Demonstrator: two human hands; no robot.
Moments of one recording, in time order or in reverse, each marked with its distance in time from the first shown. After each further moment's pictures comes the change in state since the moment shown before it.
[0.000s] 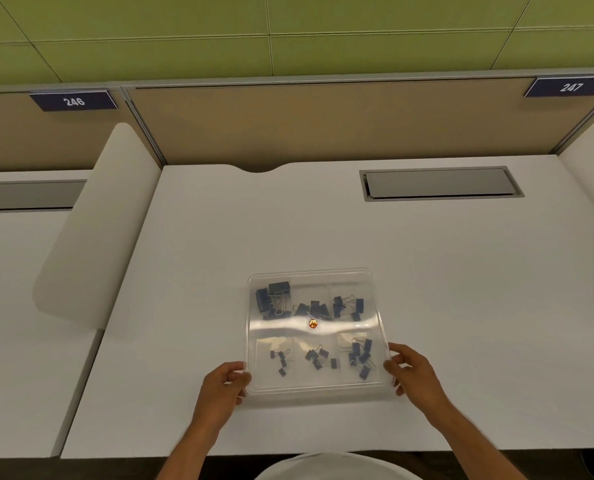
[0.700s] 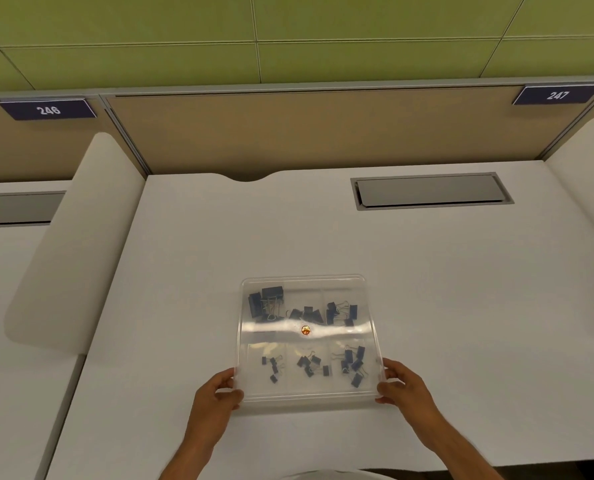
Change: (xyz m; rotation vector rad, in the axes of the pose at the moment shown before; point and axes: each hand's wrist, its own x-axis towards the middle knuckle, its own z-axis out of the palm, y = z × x) left_hand 0.026 0.007 0.002 -0.029 -0.020 0.023; right_hand 0.007 0.002 0.007 0.251 -0.069 0.103
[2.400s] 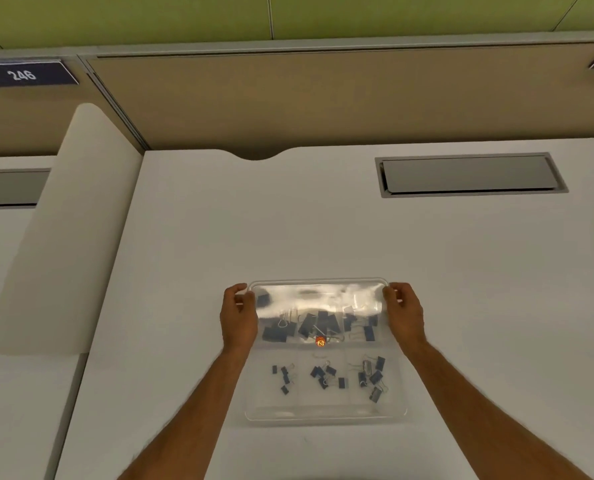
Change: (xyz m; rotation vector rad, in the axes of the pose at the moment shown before) left_hand 0.128 0.105 0.052 -0.011 0.236 0.172; right_hand 0.134 -0.105 0.043 -0.198 0.314 -0.247
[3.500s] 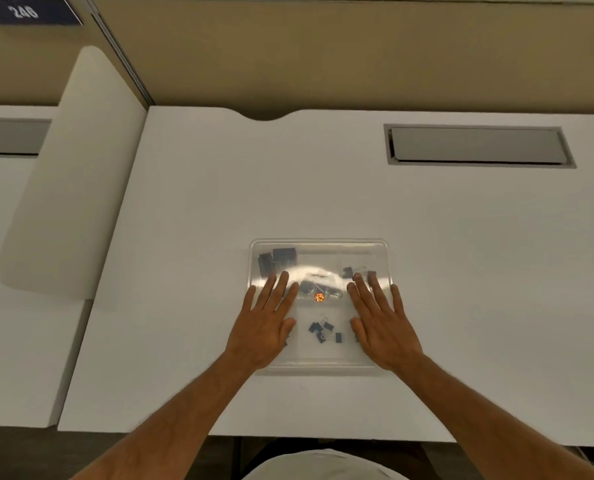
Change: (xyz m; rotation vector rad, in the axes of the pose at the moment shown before) left_hand -0.089 -0.043 -0.021 1.195 -0.408 0.797; right_hand -0.094 0.029 -0.010 -1.188 -0.377 -0.655
